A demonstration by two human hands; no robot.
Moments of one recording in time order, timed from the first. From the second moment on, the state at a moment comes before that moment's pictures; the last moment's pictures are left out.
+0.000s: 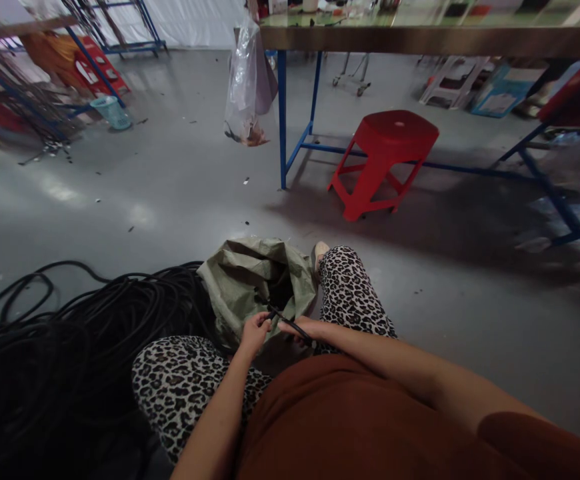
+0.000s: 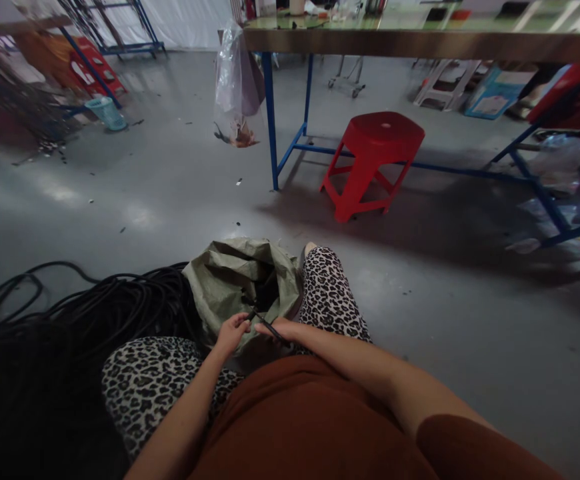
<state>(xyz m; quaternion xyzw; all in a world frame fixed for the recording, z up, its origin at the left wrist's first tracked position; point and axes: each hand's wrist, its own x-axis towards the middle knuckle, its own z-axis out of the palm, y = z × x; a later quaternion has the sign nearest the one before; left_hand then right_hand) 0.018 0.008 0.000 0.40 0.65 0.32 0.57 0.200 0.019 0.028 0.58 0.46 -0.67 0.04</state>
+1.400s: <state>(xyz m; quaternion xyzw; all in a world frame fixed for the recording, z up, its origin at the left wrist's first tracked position) 0.013 0.008 -0.014 0.41 0.64 0.33 0.56 0.200 0.016 0.033 0.61 0.61 -0.49 0.10</state>
